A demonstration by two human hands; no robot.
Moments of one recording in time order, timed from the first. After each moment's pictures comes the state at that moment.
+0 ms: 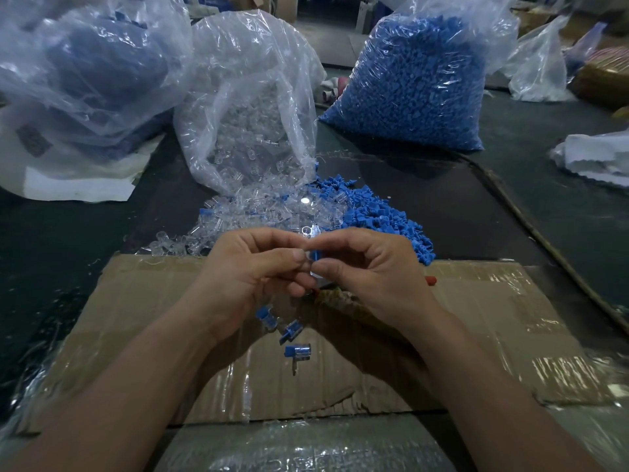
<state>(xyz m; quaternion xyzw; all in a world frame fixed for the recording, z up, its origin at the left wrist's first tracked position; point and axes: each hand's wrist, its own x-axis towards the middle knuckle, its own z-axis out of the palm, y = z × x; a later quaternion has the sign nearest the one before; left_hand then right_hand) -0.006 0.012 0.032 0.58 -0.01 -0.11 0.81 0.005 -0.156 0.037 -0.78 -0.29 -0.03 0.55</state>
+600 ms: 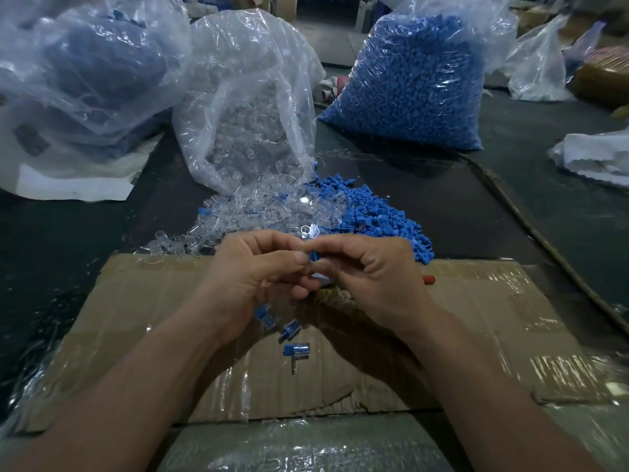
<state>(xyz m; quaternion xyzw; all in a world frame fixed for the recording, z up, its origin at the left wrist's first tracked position) -0.008 0.006 0.029 0.58 0.01 -0.11 0.81 0.007 -0.155 0.030 -0.82 -0.32 -0.11 0.47</state>
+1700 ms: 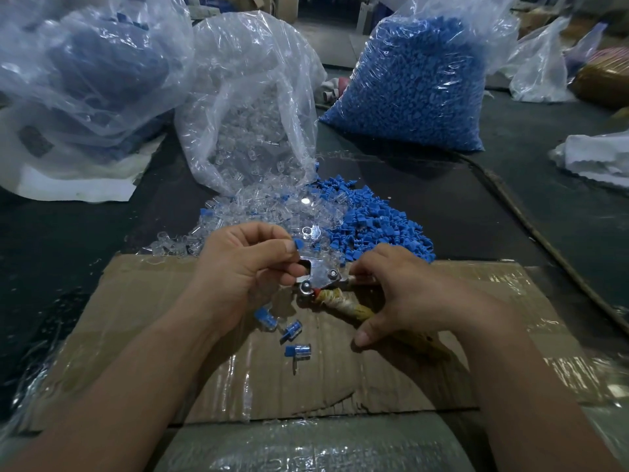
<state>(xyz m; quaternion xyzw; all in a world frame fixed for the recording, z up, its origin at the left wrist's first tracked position) 0.000 0.011 0.025 0.56 0.03 -0.05 0.82 0.018 -0.191 0.045 -0.95 -0.20 0.20 0.11</state>
